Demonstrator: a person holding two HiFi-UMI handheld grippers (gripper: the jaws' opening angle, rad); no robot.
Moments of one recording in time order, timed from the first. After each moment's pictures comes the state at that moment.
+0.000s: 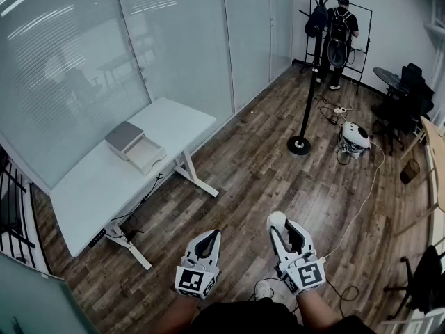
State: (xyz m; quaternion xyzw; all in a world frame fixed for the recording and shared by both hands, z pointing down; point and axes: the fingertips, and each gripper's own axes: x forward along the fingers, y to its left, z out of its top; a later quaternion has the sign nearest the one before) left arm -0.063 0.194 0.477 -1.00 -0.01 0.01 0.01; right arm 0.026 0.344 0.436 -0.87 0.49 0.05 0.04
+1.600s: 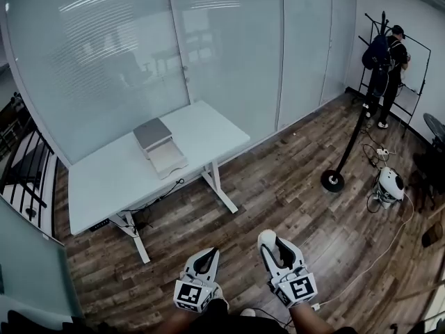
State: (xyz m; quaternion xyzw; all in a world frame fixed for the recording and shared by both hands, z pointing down) left arm -0.004 0.163 0.518 -0.99 0.14 -0.03 0.01; right arm 0.112 0.263 0.478 -0.75 0.65 0.02 0.05
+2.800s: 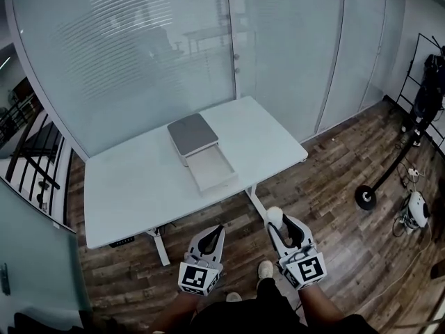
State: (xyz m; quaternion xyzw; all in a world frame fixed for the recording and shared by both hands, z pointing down) left arm -0.003 -0.117 0.489 -0.98 0.21 0.00 0.02; right arm 0.121 -0.037 0.450 -0.70 0.72 0.04 0.03
